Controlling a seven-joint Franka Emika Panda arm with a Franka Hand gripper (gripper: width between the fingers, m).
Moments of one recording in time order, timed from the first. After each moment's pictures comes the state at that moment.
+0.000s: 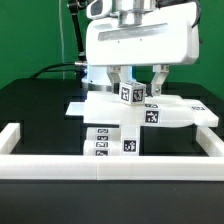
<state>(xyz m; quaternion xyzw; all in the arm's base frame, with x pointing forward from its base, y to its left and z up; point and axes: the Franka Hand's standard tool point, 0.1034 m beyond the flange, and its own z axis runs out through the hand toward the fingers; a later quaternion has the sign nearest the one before) 0.600 0.006 0.114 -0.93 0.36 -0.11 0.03</state>
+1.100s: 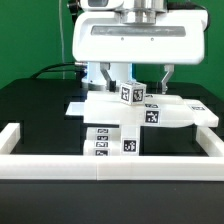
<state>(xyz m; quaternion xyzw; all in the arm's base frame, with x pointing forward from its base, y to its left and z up) 0.599 0.005 0.120 -0.99 0.08 -0.09 0.00</state>
